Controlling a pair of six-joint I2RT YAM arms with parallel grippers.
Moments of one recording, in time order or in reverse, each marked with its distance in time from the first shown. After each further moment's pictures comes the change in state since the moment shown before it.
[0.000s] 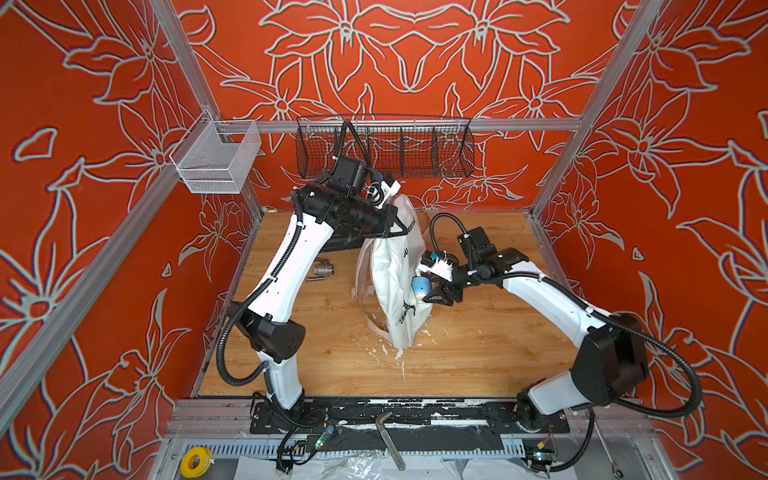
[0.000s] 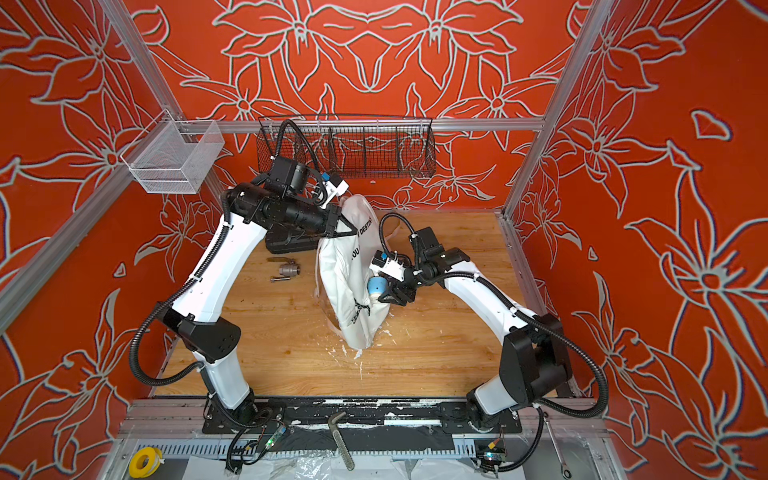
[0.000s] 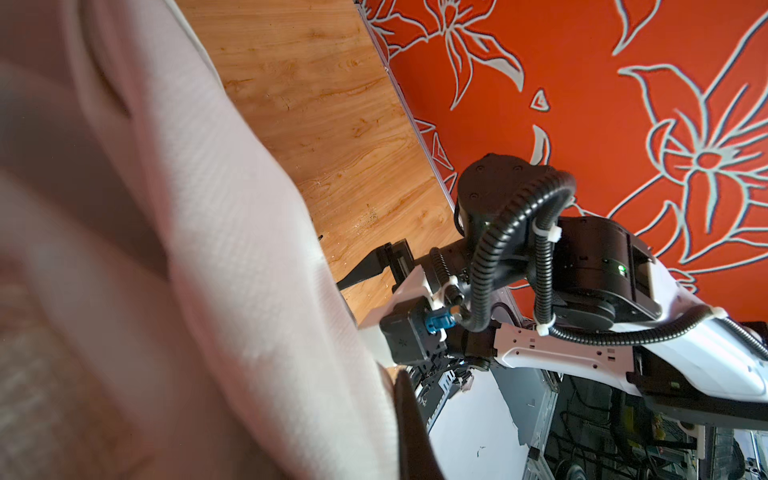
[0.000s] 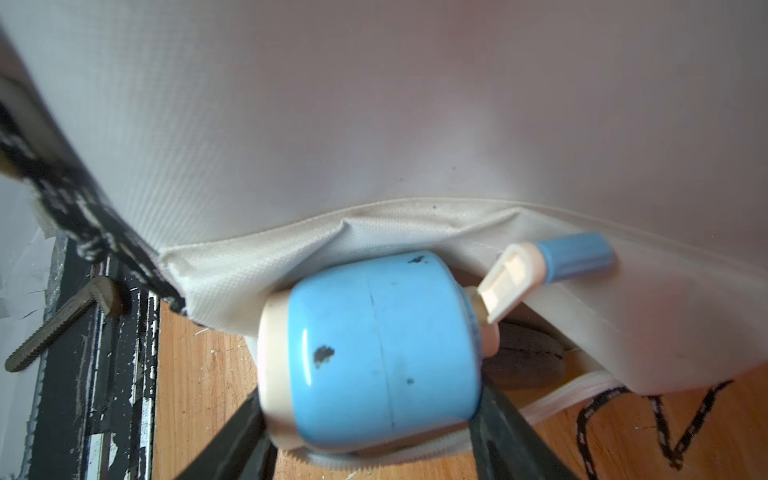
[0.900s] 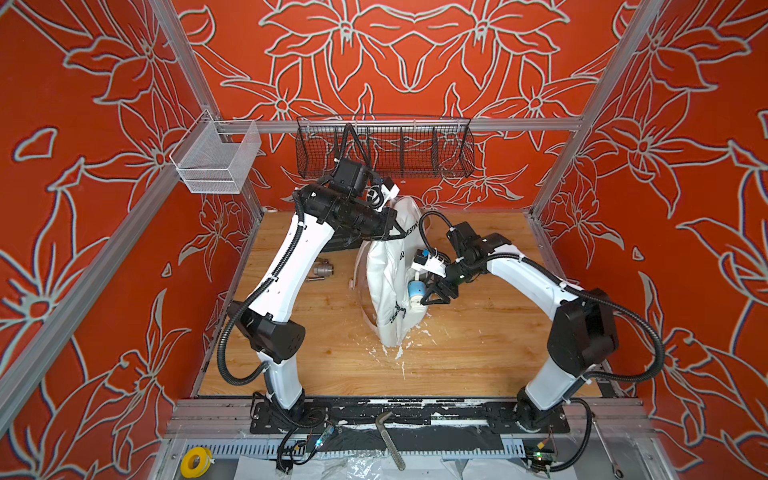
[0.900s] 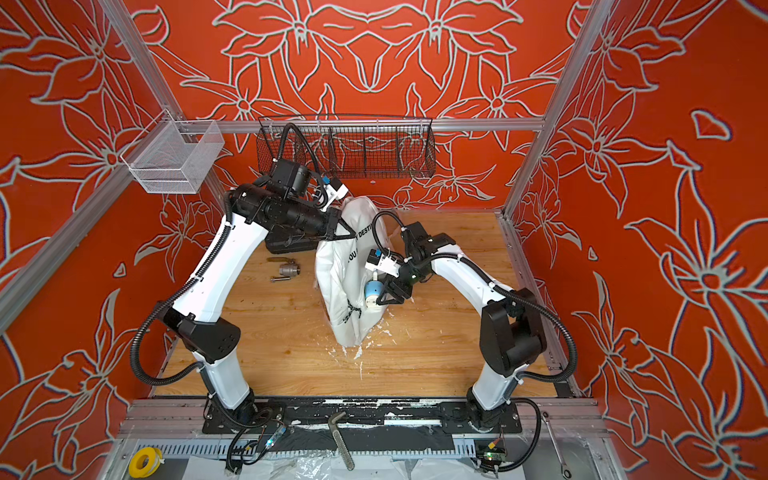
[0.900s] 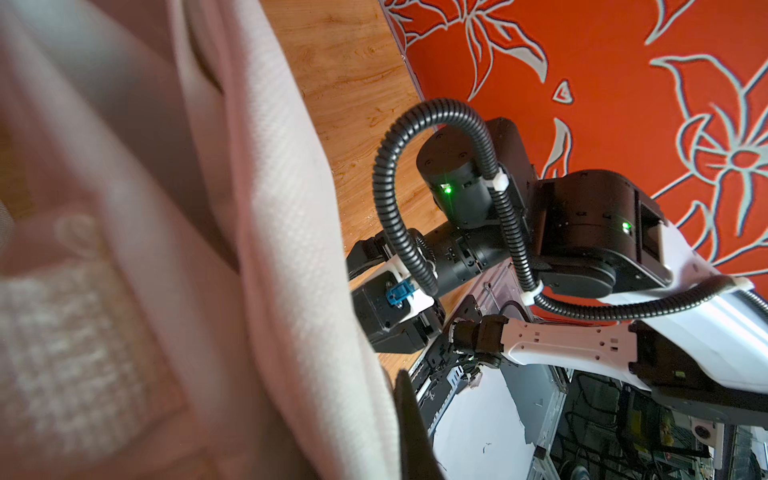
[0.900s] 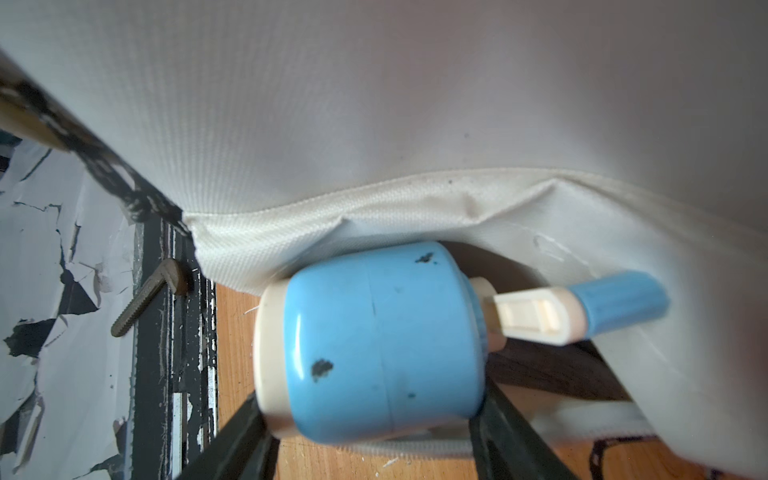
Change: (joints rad) left arm 0.001 -0.014 -0.036 -0.013 -0.040 0.005; right arm -0.005 0.200 0.180 -0.258 -0.081 -0.024
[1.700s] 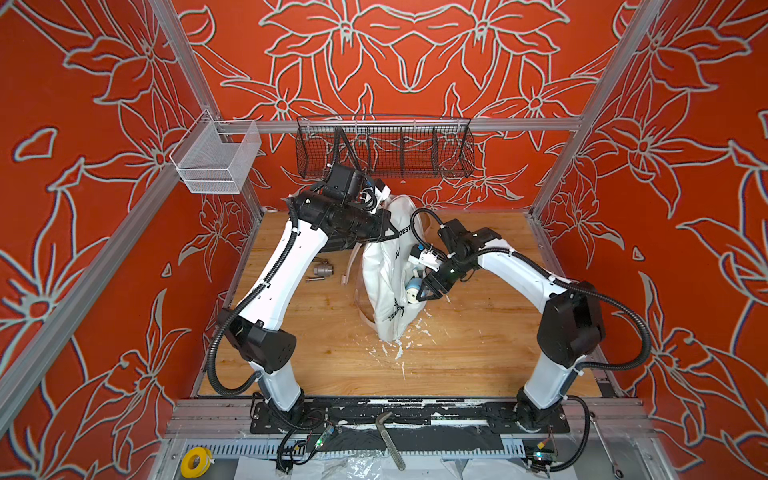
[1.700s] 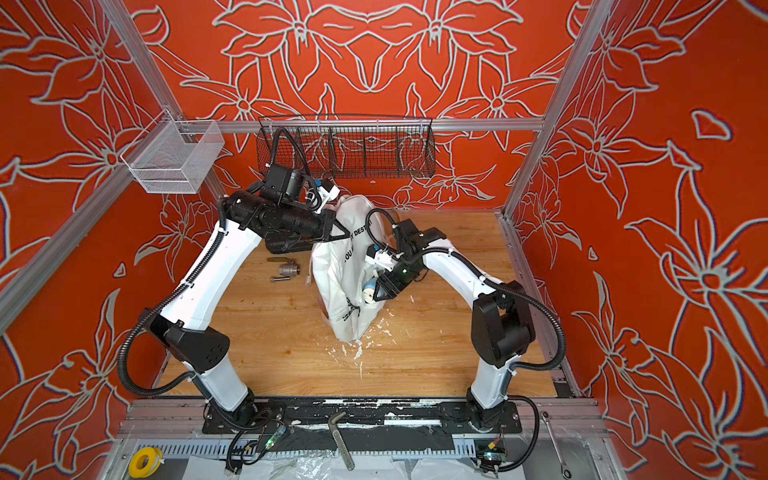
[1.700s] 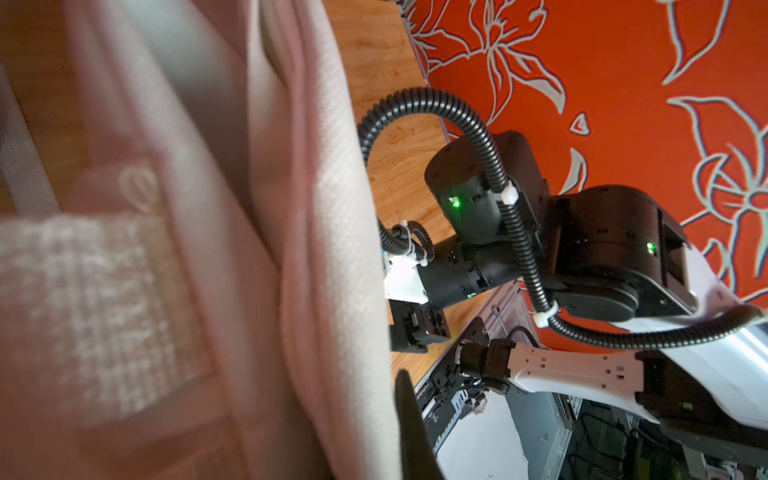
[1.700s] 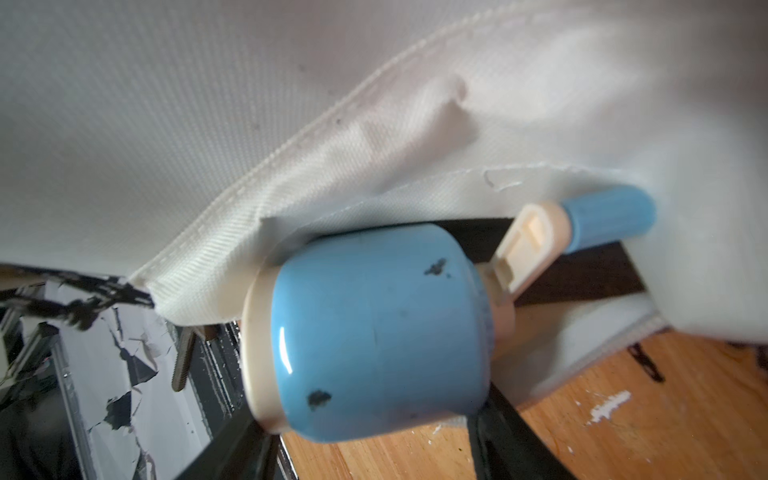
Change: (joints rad) left arm 0.018 -0.082 -0.147 0.127 -0.043 -0.072; right arm 0.029 0.063 0.109 -0.047 0.181 0.369
